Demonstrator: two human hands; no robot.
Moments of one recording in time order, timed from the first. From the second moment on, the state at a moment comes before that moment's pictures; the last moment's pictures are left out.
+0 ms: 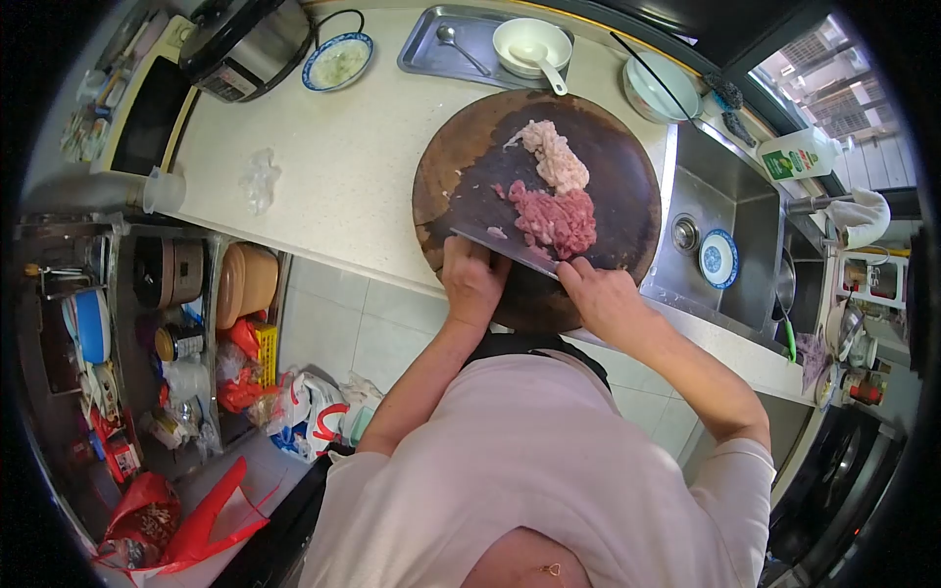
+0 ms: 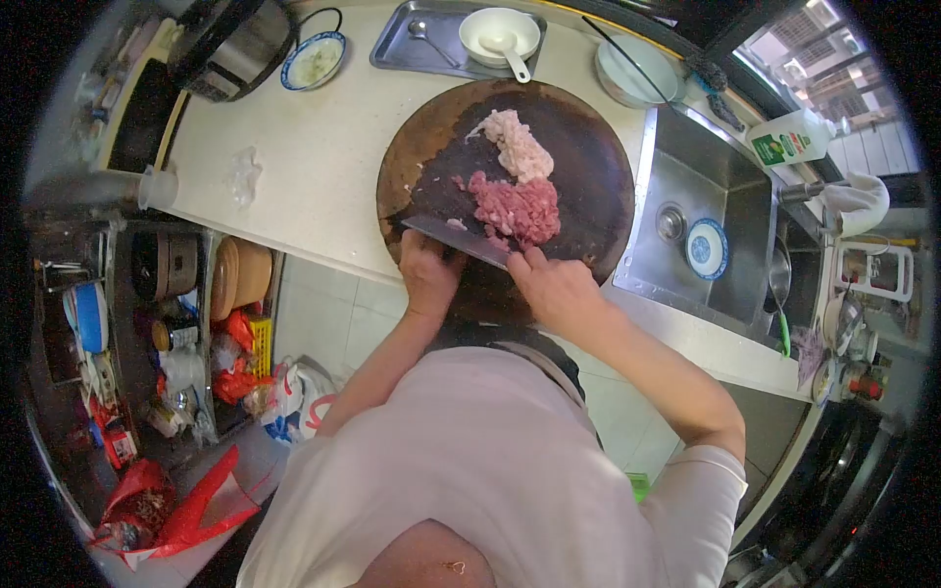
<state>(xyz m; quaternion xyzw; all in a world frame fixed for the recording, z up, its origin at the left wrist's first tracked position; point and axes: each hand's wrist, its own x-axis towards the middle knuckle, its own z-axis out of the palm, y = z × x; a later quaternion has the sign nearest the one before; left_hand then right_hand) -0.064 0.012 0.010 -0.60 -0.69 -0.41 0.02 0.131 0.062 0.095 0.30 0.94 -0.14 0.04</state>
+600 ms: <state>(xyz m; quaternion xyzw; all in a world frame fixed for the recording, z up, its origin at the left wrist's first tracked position) -0.063 0.001 0.001 -0.59 -0.69 -0.41 -0.01 0.113 0.064 0.101 0.30 0.93 -0.18 -0.01</state>
